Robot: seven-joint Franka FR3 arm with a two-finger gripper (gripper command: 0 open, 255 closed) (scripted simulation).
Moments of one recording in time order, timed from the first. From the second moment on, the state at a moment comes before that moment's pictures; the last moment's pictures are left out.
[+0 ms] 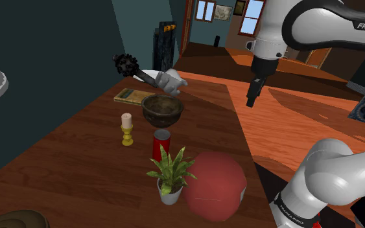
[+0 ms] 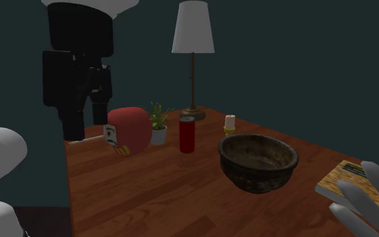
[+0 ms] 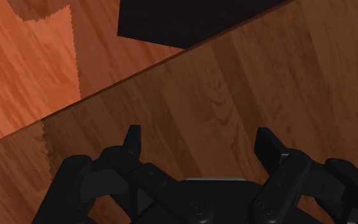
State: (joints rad) arm -0.01 -0.83 0.05 -2.39 -0.12 1.52 -0.11
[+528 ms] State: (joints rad) arm 0.04 -0.73 0.15 -2.38 -0.02 1.61 0.01
